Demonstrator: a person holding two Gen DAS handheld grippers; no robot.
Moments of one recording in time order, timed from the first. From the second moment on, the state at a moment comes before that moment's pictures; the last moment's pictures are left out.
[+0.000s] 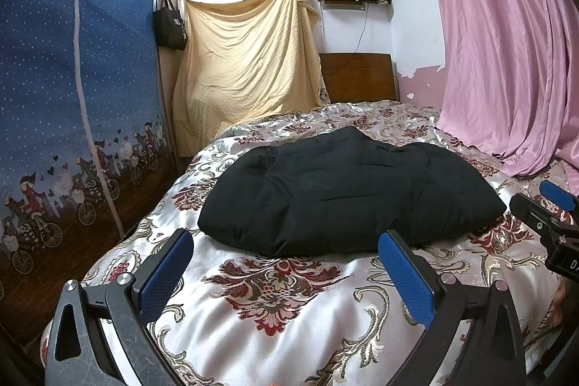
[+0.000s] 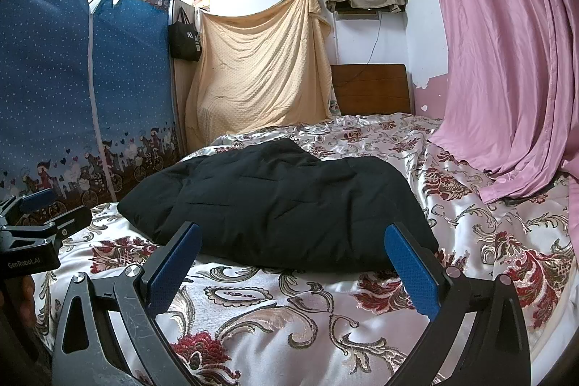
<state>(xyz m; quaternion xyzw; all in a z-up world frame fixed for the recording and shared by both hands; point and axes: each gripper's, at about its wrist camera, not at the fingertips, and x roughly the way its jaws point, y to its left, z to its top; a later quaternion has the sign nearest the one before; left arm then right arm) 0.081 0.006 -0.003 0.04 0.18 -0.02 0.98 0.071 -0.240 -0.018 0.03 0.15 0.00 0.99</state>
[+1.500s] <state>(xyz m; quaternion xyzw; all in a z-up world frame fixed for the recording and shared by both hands) 0.079 0.018 -0.003 0.05 0.16 0.01 0.99 0.071 -0.239 -0.018 0.03 0.15 0.00 0.99</state>
